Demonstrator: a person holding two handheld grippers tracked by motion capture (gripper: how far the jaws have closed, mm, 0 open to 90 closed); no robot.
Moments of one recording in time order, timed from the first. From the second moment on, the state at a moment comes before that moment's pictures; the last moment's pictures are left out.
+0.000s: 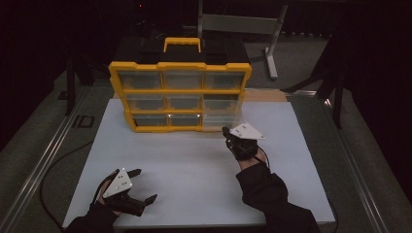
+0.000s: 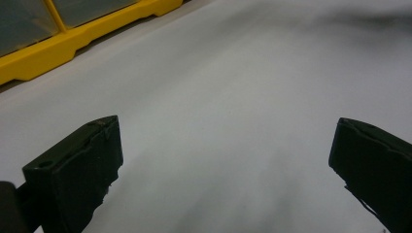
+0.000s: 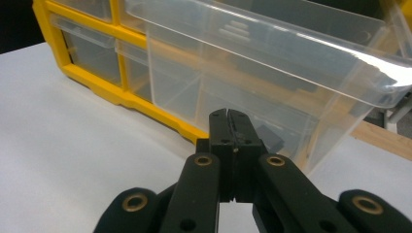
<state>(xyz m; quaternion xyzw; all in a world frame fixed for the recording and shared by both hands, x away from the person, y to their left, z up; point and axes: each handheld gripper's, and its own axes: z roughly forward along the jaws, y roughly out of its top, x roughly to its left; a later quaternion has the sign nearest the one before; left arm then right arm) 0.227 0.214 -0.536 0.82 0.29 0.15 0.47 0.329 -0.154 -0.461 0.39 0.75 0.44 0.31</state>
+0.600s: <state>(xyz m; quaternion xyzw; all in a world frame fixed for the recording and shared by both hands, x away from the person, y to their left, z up) 0.227 0.214 -0.536 0.82 0.28 0.15 0.46 0.340 -0.154 -0.460 0.39 0.75 0.44 0.31</state>
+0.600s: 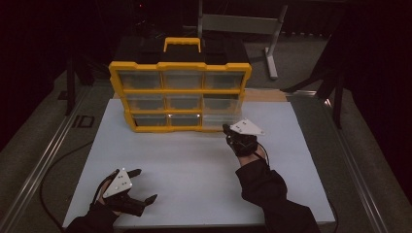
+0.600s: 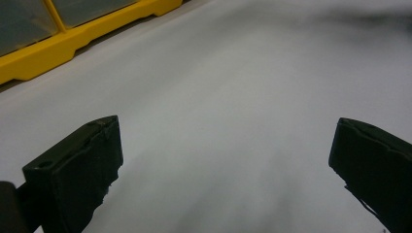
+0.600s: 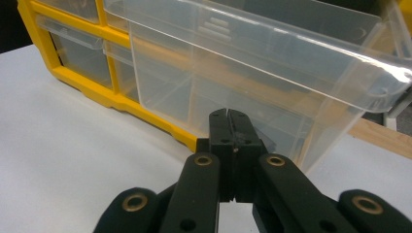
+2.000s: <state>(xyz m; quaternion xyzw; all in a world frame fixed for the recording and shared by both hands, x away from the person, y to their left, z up) 0.227 0.215 -0.536 0.82 0.29 0.15 0.47 0.380 -0.149 -0.452 0.42 0.74 0.42 0.32</state>
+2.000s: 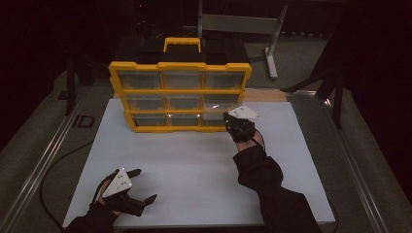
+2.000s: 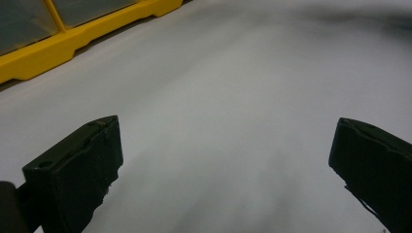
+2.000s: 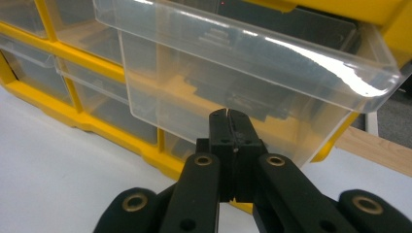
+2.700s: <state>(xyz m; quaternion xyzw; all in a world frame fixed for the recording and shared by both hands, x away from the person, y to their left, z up) 0.227 0.215 -0.536 0.82 0.29 0.15 0.47 0.398 -0.142 -0.449 0.42 0.74 0.41 0.33</state>
